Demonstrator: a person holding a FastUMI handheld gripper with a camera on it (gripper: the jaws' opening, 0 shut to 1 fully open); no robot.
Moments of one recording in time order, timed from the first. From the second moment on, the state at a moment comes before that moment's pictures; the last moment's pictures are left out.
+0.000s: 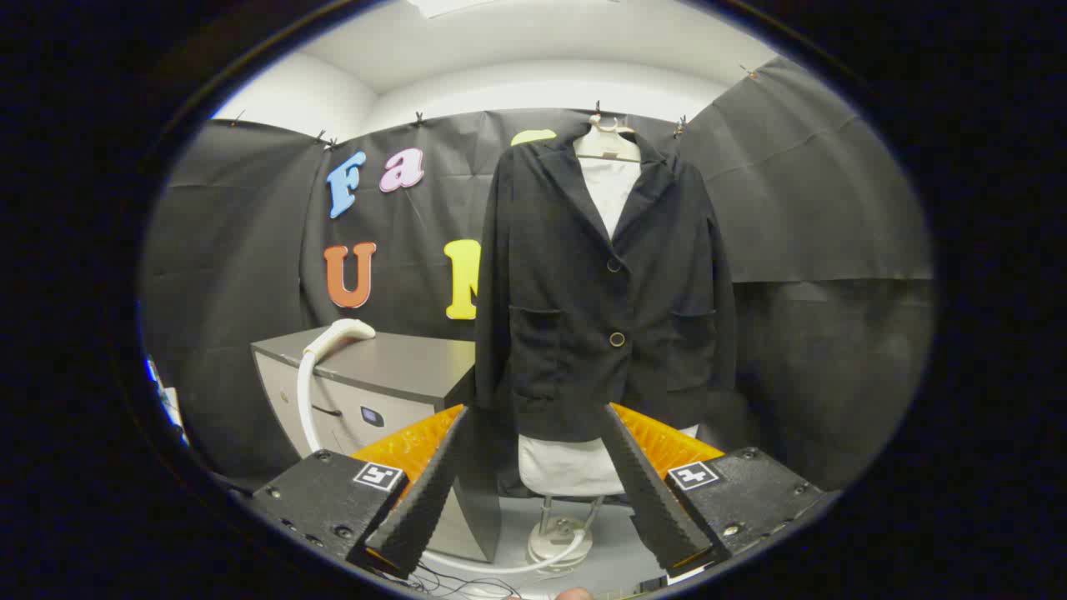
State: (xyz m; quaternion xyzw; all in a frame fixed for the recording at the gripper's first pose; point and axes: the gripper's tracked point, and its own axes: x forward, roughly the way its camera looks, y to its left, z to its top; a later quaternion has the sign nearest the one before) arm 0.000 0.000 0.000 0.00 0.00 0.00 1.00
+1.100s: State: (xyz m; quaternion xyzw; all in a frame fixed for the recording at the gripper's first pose) arm 0.008 0.102 0.045 0.00 -0.01 0.02 1.00
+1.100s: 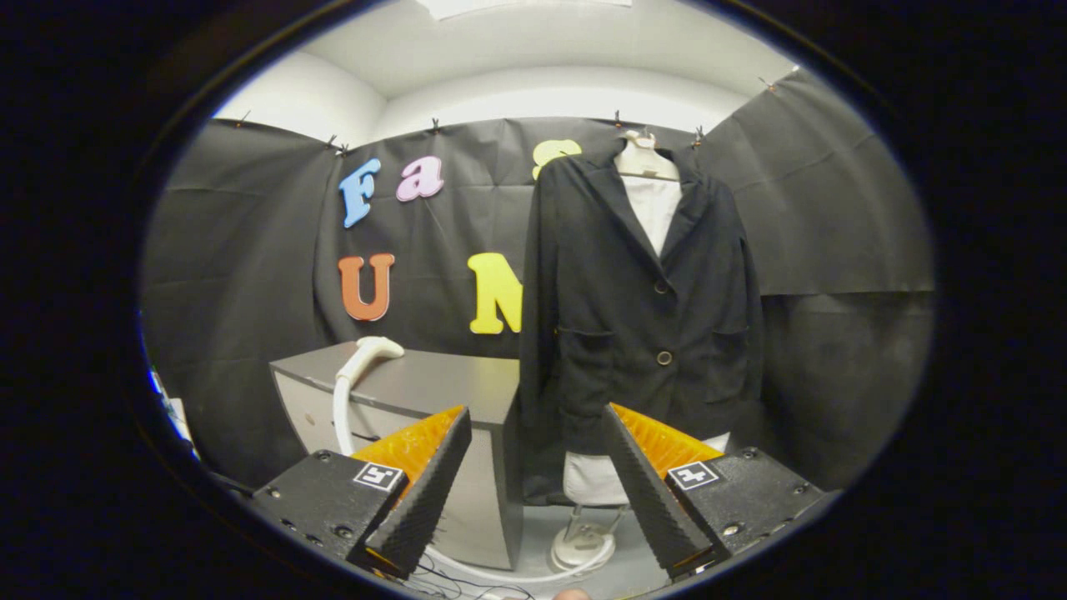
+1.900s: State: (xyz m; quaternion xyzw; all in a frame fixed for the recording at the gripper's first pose) arm 0.148 0.337 0.083 -0.01 0.07 0.20 0.98
